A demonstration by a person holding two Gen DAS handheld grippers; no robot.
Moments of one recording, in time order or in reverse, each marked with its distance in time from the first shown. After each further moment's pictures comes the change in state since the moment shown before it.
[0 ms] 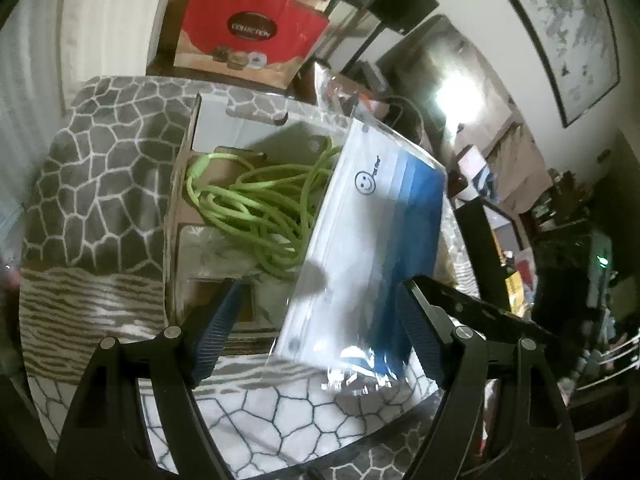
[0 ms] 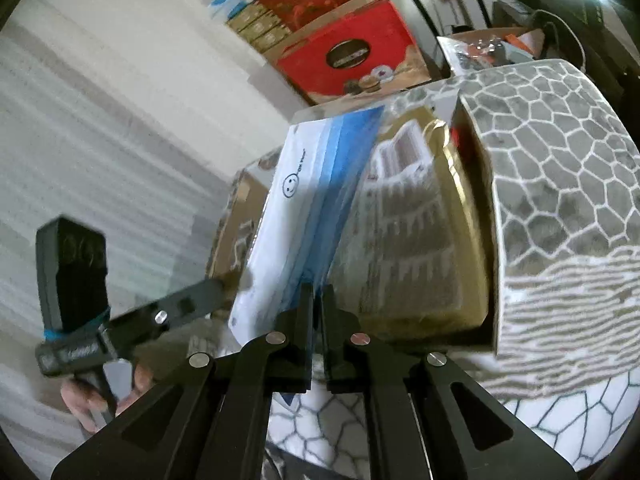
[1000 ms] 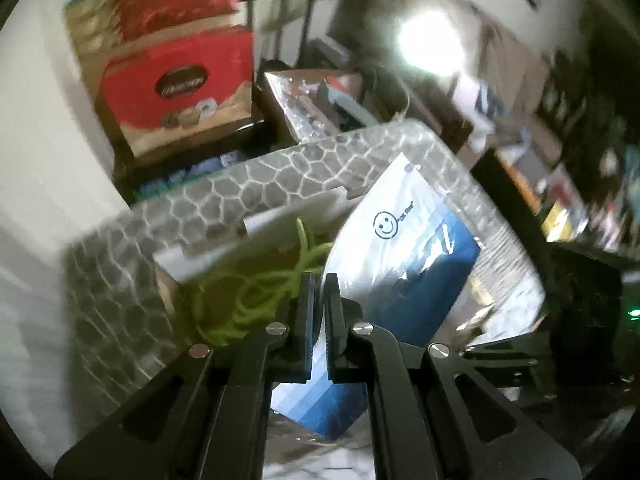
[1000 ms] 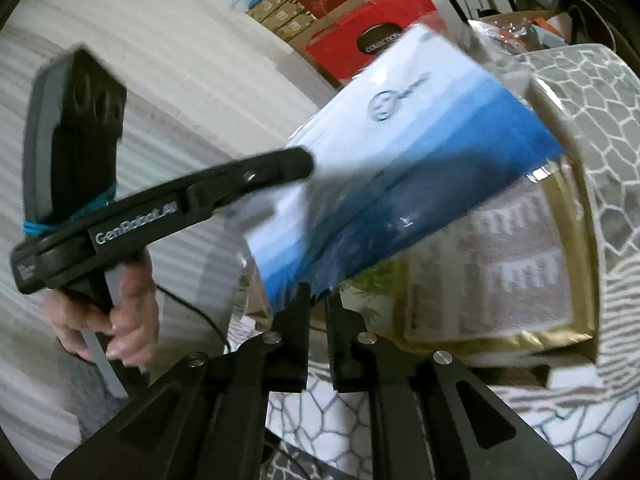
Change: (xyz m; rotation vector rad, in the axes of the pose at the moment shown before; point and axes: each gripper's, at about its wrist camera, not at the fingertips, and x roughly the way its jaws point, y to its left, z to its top) left arm 0.021 -0.073 0.073 0.475 0.110 0.183; right arm 0.032 0.030 0.002 0.032 0.031 0.122
